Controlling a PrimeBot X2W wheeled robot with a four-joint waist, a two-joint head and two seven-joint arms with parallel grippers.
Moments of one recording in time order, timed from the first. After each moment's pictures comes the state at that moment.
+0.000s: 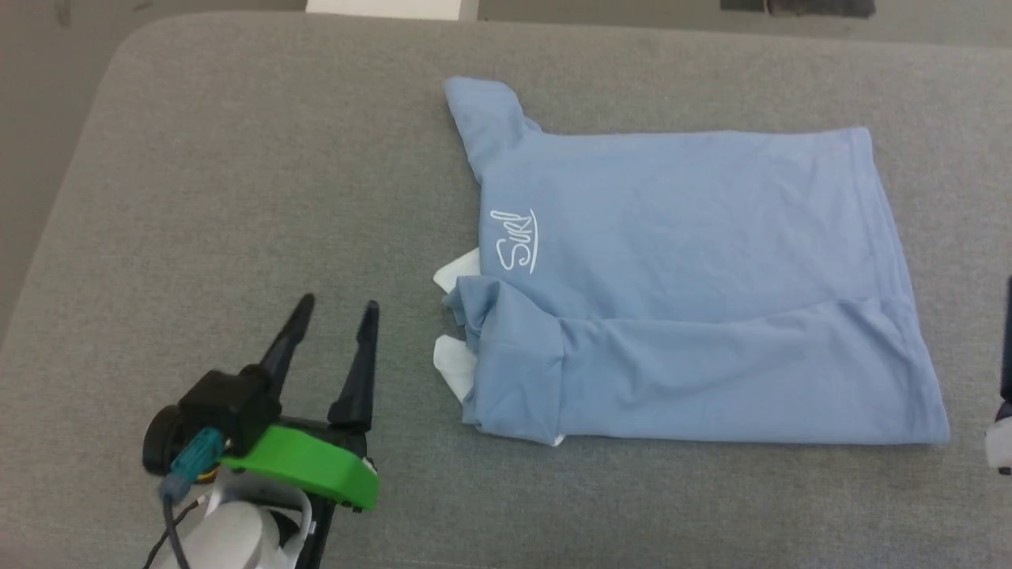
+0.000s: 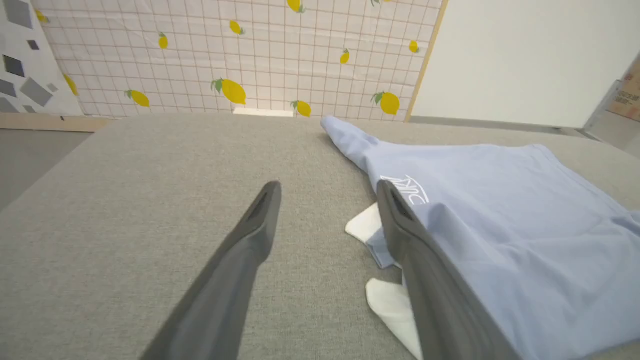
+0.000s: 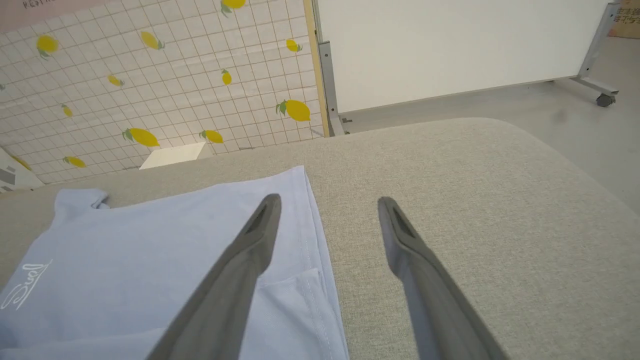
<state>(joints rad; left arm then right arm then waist) -0.20 0.50 -0.57 -0.08 -0.65 0.25 -0.25 -0.06 -0.08 -0.41 -0.20 0.27 0.13 0.23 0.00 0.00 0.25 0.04</state>
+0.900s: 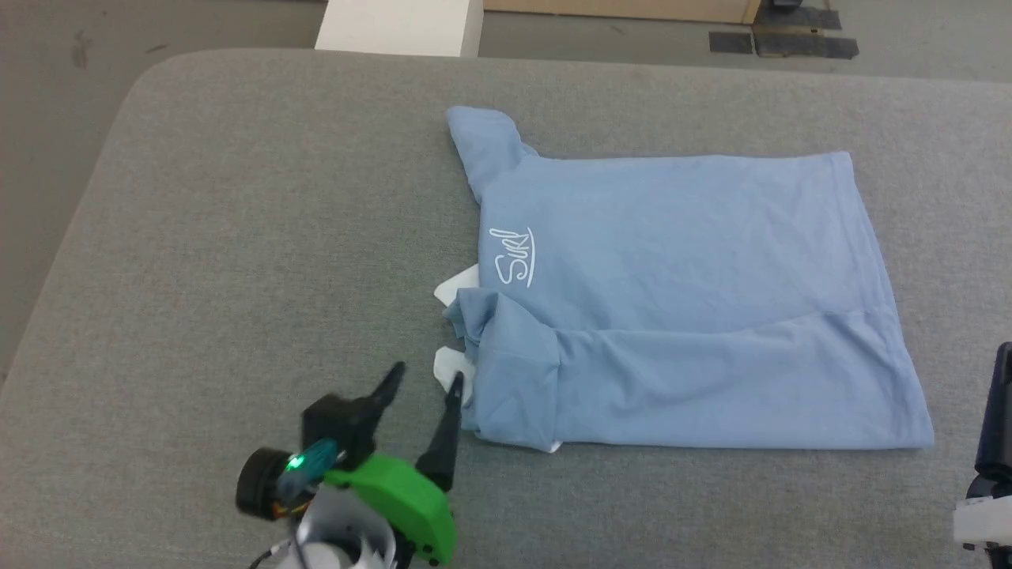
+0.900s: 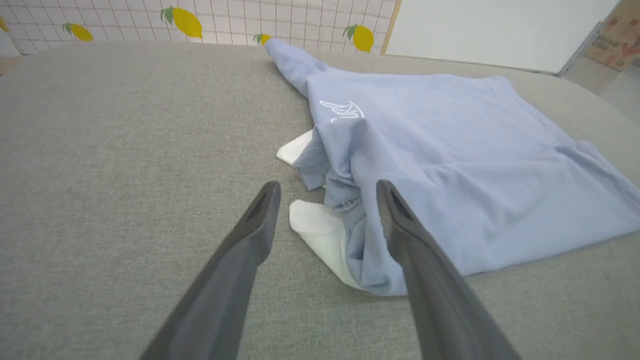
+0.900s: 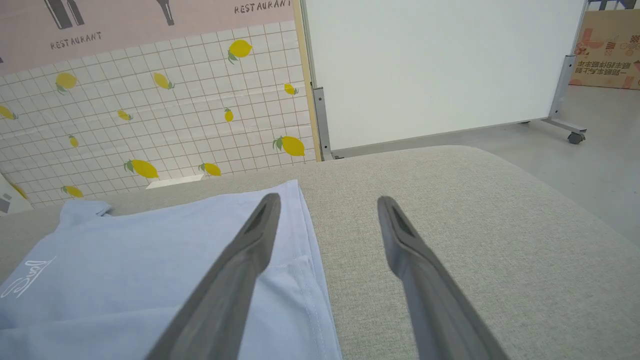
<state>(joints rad) -0.05 0.22 -0.43 -0.09 -0.37 0.12 0.03 0.10 -0.05 -0.37 -0.13 0.24 0.13 -0.14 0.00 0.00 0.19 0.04</state>
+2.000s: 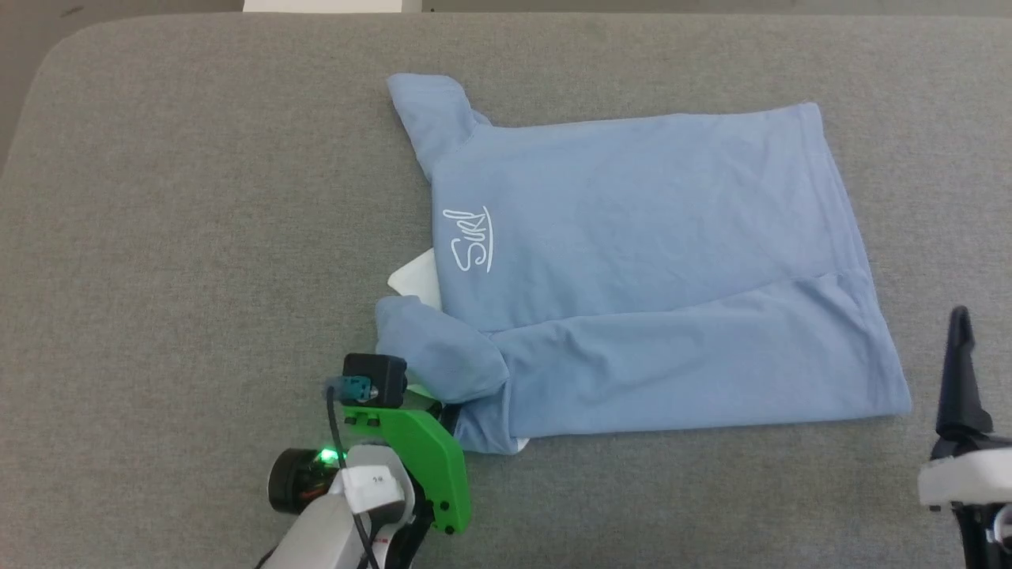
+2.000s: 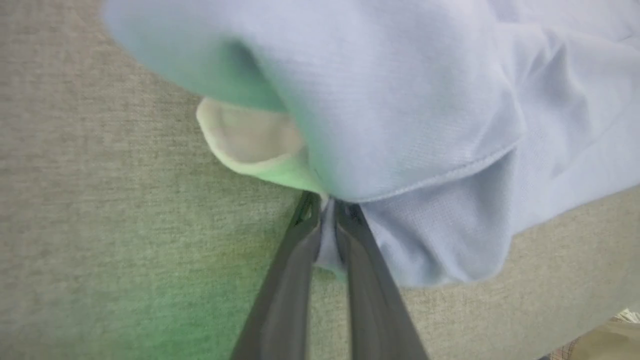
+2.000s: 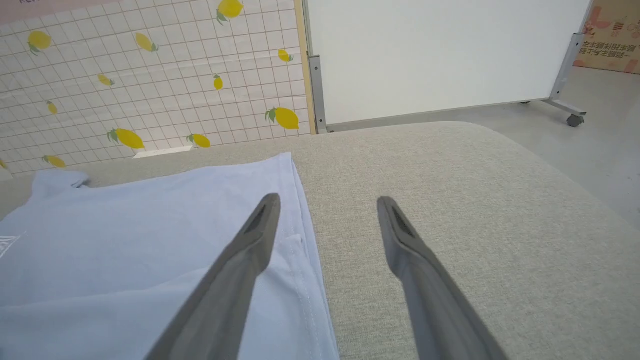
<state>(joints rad) -0.19 0.16 -0.44 0.14 -0.49 0.17 0.39 0.03 -0.05 -0.31 -0.11 0.19 0.13 -0.09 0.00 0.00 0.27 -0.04</state>
